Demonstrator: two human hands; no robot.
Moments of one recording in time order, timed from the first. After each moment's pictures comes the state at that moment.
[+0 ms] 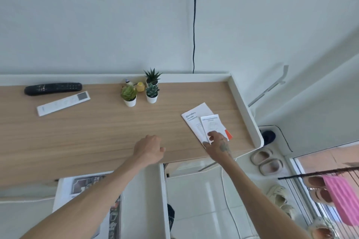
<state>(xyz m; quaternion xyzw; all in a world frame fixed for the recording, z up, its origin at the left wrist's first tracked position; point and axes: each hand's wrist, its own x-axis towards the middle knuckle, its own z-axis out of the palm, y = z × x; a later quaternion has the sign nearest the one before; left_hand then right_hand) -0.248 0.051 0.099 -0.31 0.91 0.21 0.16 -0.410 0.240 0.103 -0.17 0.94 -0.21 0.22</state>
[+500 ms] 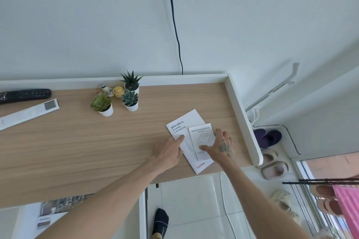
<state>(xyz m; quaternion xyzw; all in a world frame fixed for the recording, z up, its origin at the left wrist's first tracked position) -0.385 0.097 0.053 -0.20 0.95 0.19 0.14 -0.525 0.244 0.053 -0.14 0.96 -0.12 0.21</state>
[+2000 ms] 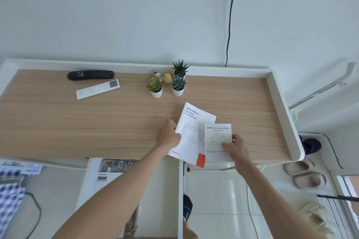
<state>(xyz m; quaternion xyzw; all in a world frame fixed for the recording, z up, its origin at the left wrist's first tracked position) -0.267 0.040 0.076 -0.51 0.72 0.46 0.01 -0.422 0.225 0.063 0.00 0.83 -0.43 0.35</state>
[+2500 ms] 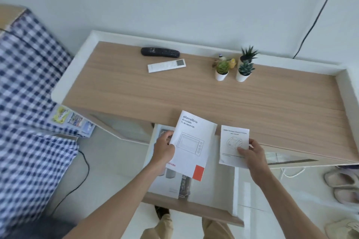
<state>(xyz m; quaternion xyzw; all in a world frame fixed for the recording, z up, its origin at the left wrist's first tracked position) 0.000 0.031 0.074 -0.59 0.55 0.58 -0.09 -0.239 0.194 0.066 -0.03 0.77 -0.48 0.42</state>
